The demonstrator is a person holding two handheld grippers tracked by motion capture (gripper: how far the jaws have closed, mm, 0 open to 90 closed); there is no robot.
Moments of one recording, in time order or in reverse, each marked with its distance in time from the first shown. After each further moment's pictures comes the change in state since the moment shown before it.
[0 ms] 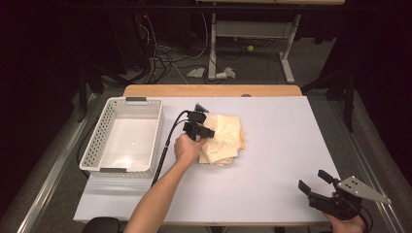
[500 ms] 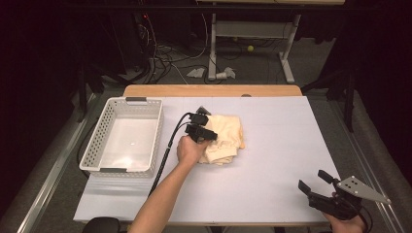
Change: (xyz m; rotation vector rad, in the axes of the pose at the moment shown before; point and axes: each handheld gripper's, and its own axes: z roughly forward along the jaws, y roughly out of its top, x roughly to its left) left arm -0.002 -0.001 0.017 0.025 0.065 -0.033; right arm 0.000 0.000 0.000 0.002 -0.005 -0.001
